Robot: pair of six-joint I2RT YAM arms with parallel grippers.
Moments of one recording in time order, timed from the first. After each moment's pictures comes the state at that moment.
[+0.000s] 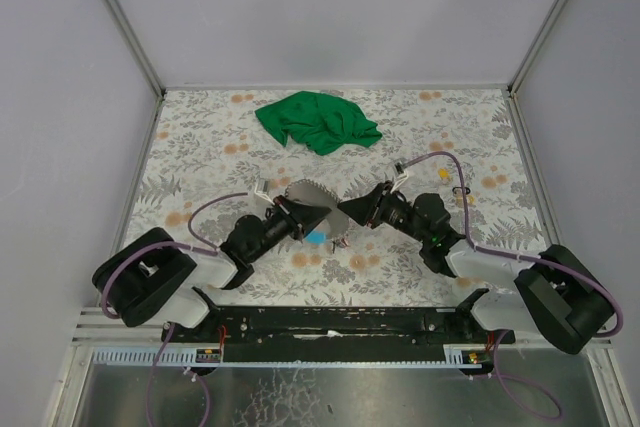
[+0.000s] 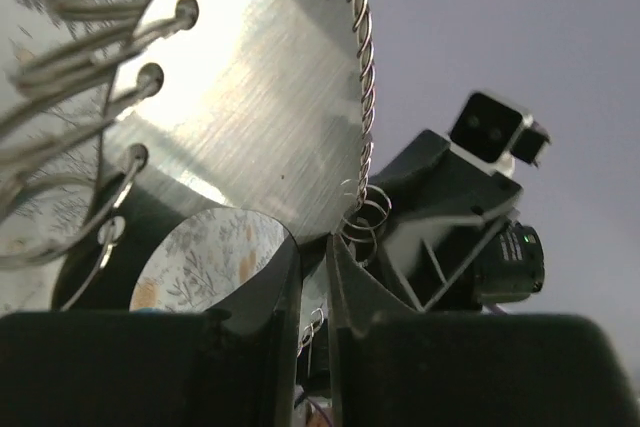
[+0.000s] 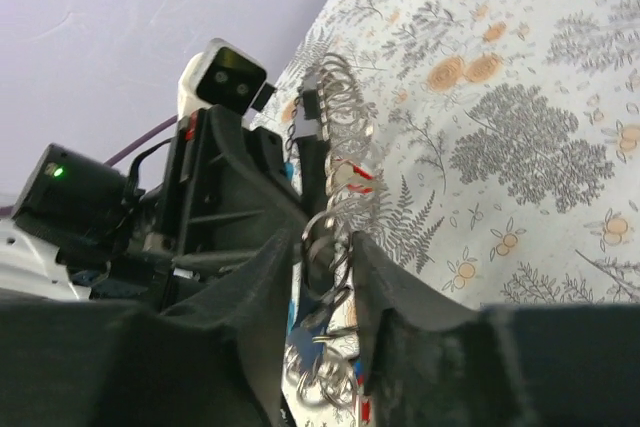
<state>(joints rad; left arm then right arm) -0.73 1.44 0.20 1.22 0.06 -1.47 0.66 1.28 0.34 0.89 -0.29 0.81</state>
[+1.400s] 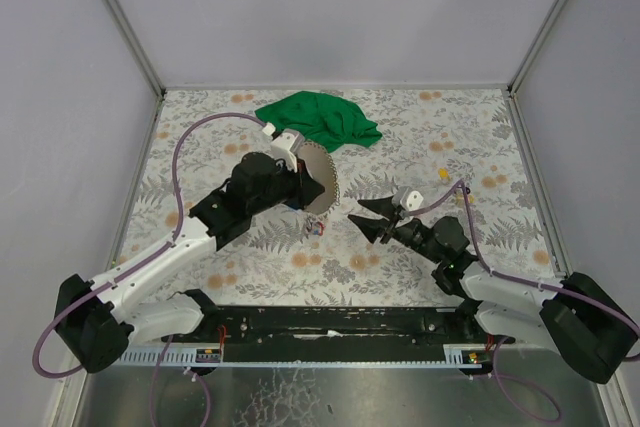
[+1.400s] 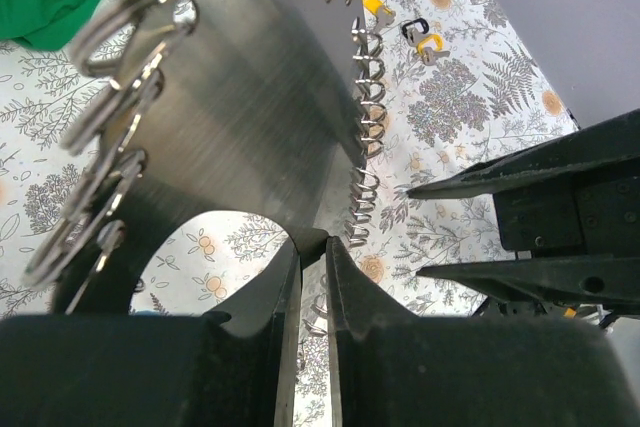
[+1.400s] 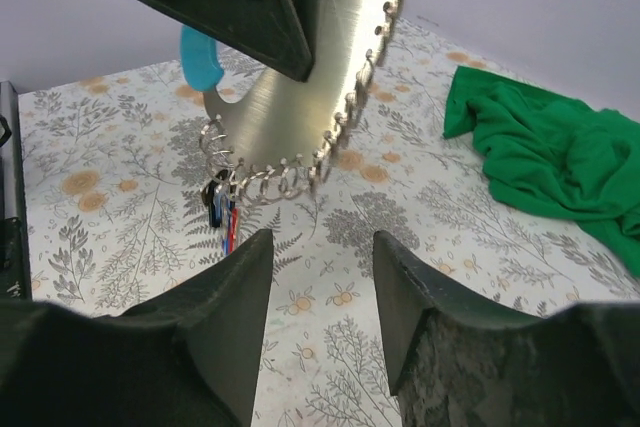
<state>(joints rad) -0.70 1.11 0.86 -0.12 0.14 -0.42 0.72 1.04 0.18 0.99 -0.28 0.04</state>
